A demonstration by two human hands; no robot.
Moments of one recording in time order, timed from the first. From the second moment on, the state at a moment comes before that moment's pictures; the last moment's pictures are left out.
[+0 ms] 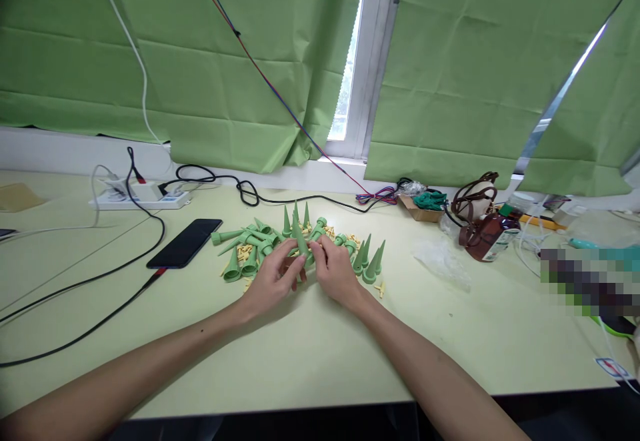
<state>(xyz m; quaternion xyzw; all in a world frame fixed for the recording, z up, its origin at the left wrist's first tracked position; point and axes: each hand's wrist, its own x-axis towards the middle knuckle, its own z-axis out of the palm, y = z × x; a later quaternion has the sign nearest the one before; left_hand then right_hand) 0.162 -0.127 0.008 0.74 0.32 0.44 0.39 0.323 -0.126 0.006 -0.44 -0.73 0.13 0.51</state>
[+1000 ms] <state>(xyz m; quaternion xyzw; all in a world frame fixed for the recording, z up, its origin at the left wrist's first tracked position) 0.163 -0.126 0.007 0.76 0.35 0.46 0.30 0.317 -0.130 0.010 -0.46 -0.70 0.13 0.53</state>
